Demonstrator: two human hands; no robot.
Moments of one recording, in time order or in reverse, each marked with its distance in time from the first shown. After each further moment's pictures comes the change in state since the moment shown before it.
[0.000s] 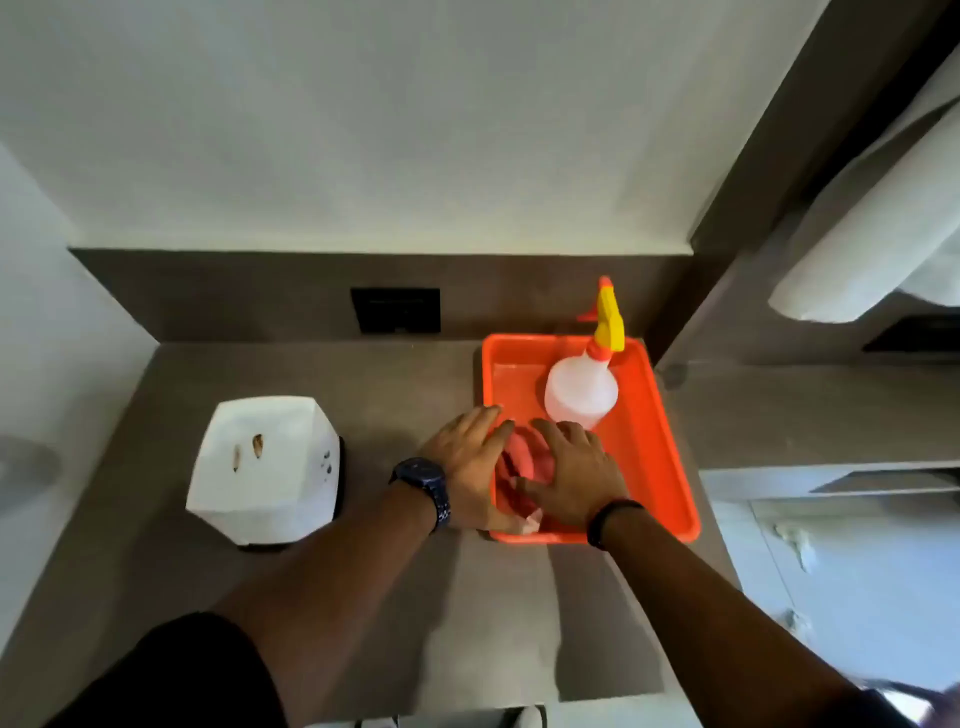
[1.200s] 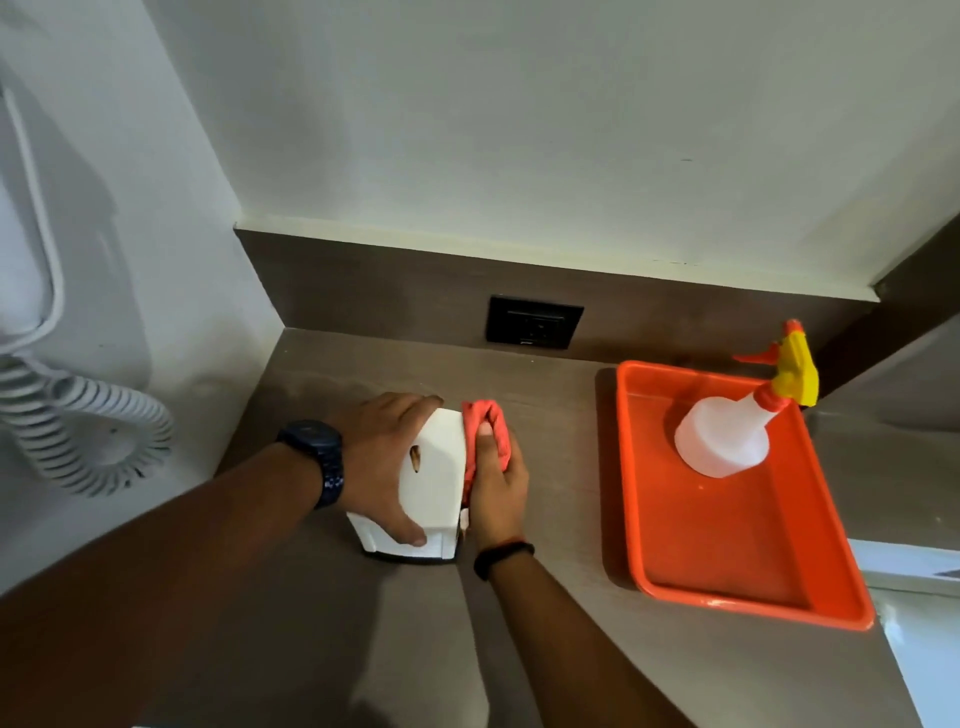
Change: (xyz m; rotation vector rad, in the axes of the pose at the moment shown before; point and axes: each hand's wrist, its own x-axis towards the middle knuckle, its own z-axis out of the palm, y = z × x) left_hand -0.124 -0.190 -0.087 0.068 -0.076 -0.157; right_hand 0.021 -0.233 0.101 1.361 0.132 0.258
